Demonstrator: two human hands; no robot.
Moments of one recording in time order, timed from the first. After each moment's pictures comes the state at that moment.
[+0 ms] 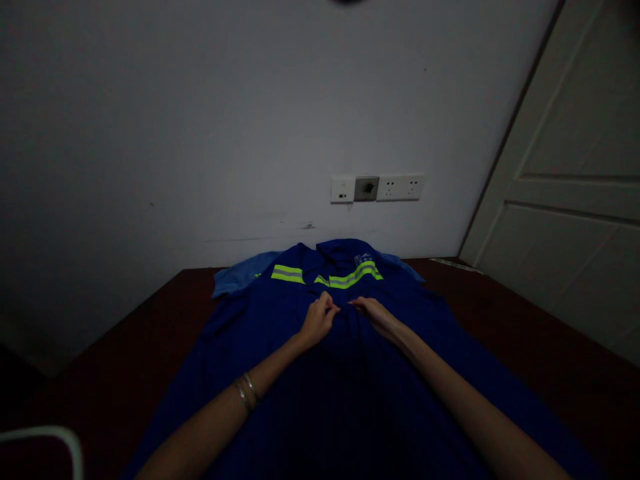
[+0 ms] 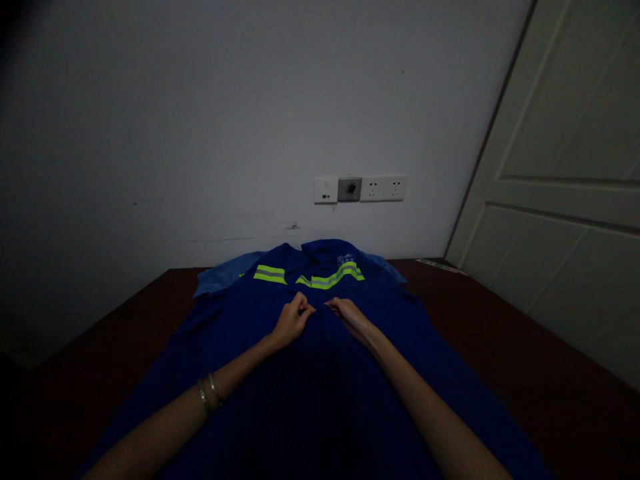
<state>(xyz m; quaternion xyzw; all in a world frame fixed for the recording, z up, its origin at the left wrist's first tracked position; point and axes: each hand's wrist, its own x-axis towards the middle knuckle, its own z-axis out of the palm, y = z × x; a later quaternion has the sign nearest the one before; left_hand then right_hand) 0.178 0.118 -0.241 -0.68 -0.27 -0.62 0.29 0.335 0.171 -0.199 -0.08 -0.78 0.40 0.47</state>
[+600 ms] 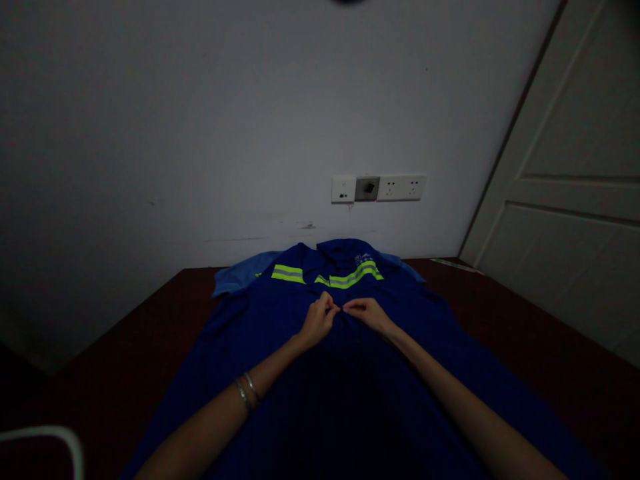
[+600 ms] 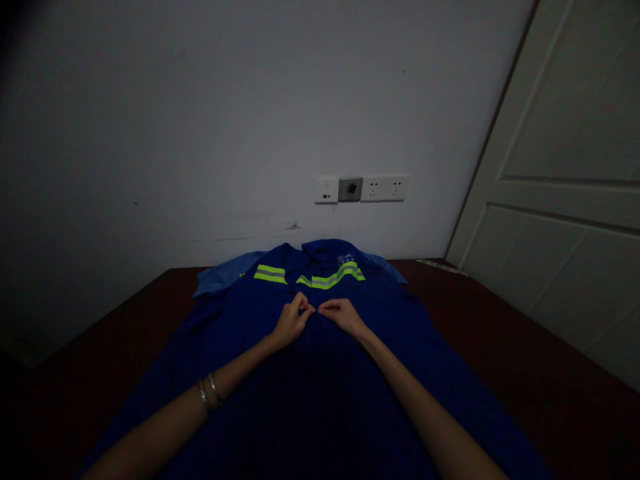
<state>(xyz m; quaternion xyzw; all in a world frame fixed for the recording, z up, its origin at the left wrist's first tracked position) 0.179 0.112 -0.243 -0.68 -0.27 -0.62 0.27 0.332 0.177 -0.202 -0.07 -0.85 0.13 0.51</state>
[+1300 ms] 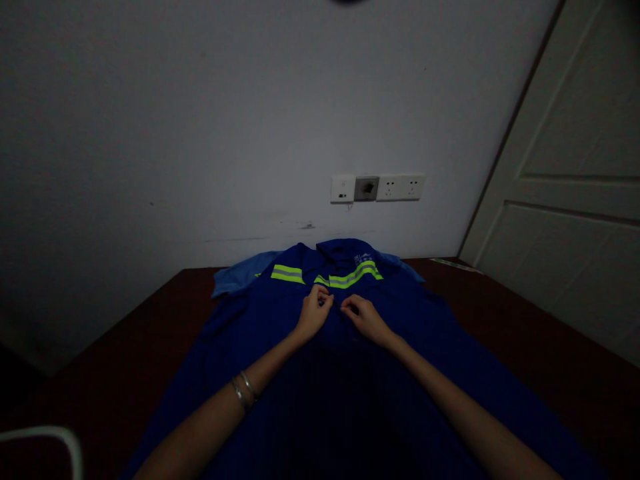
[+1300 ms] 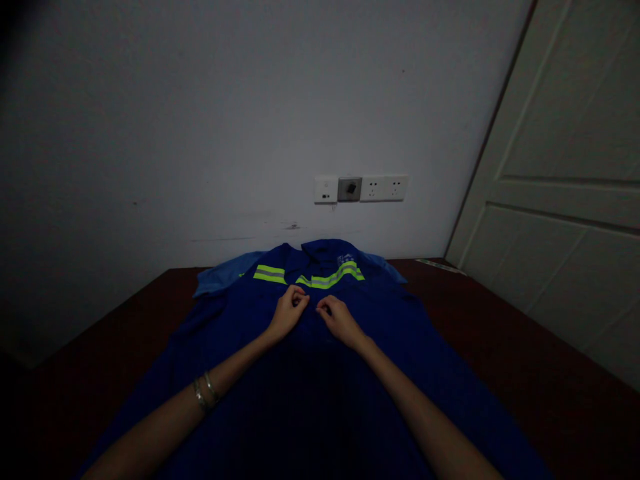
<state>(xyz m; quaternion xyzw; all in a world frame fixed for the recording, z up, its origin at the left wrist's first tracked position) 0.178 0.103 -0.229 -0.63 -0.27 -0.68 0.25 0.328 0.165 -0.210 -0.02 -0.83 -0.17 0.52</state>
